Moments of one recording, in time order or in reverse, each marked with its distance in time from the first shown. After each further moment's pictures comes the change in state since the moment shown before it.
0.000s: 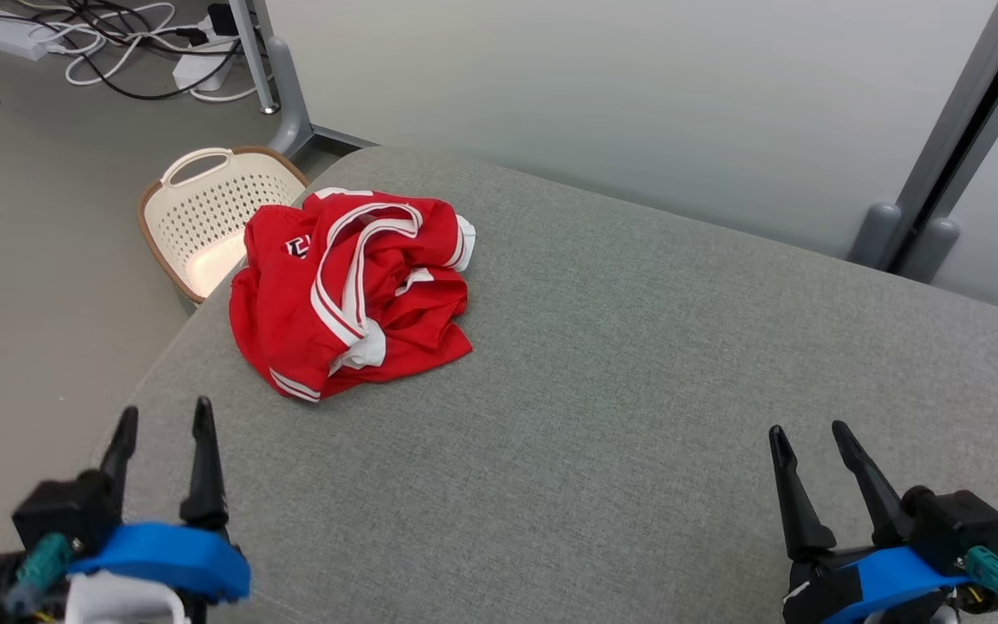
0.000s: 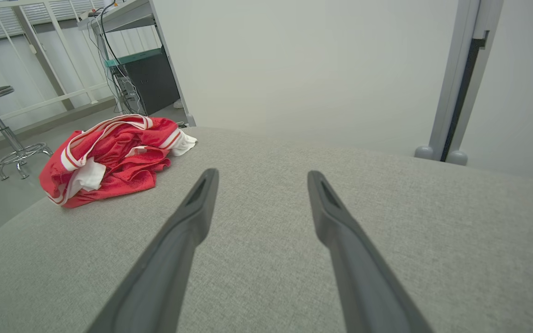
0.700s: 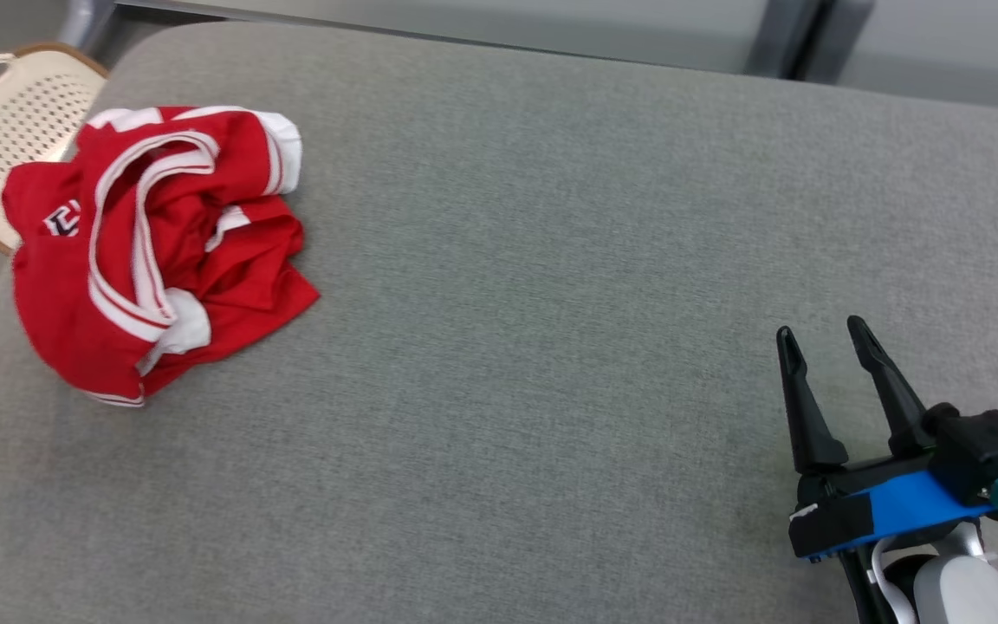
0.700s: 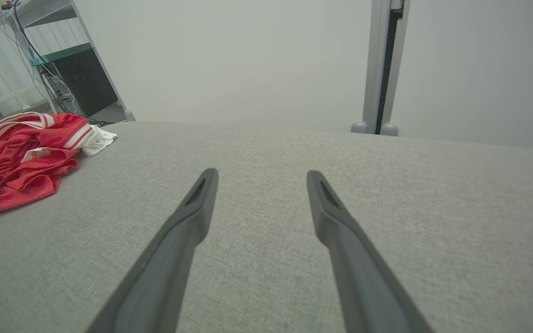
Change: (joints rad) left arm -0.512 0.236 0.226 0.322 -0.357 -0.166 0.444; right arm -0.113 0.000 -0.004 -0.136 -0.067 0.000 0.055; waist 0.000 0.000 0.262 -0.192
